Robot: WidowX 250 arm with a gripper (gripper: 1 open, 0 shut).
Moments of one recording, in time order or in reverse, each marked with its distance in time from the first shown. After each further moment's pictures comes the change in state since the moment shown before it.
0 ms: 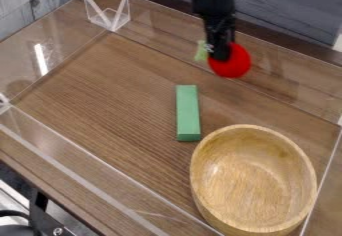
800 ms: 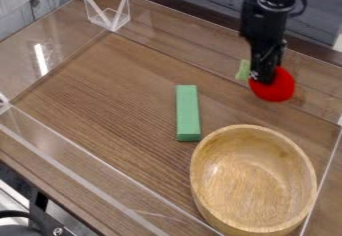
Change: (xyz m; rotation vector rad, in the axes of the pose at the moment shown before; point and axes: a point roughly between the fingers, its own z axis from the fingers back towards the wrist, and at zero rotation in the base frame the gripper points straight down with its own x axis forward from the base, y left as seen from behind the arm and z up) arm -0.016 -0.002 -0.001 -0.086 -0.022 0.015
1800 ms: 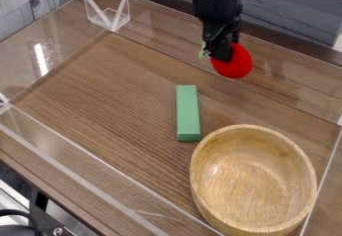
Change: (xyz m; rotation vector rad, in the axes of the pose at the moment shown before) arm 0.054 -0.005 0.003 -0.070 0.006 -0.055
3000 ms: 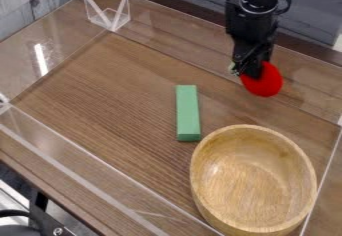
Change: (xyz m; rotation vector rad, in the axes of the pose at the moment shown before) arm -0.061 0.005 -0.009 -0.052 0.003 -0.127
